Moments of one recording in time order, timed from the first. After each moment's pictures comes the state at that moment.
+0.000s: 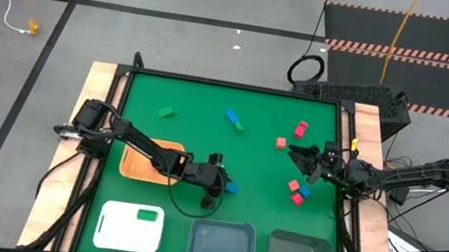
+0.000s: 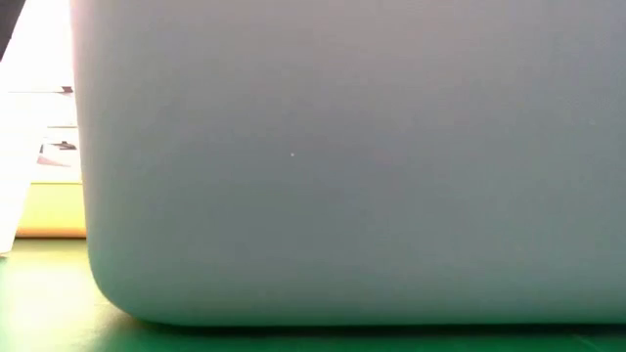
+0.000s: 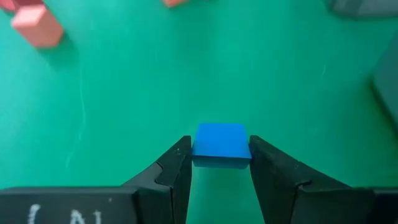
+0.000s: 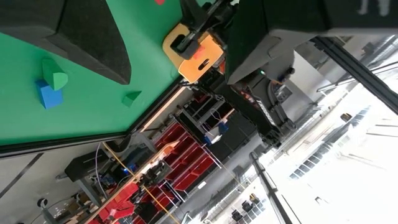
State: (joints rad) left arm -0.18 1.91 1.00 0.29 -0.16 -0.02; right arm 0.16 0.49 0.02 0.62 0.47 0.72
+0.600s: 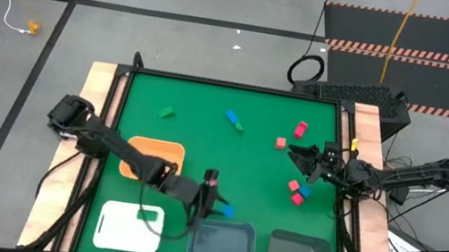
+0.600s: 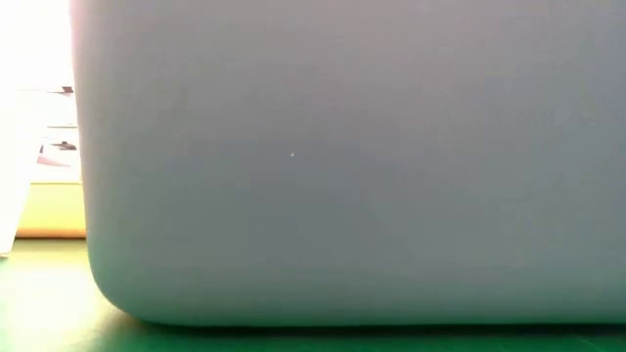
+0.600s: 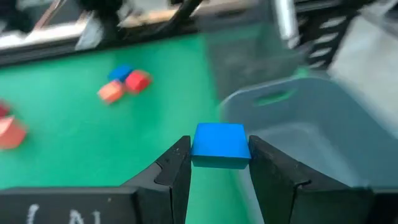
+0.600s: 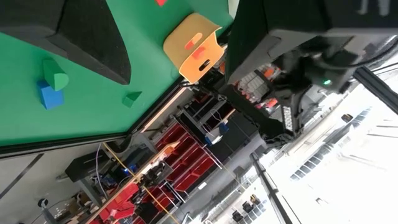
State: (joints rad) left arm -0.38 1.73 1.07 0.20 -0.17 0.00; right arm 0.16 0.50 0.02 0.62 0.47 0.72
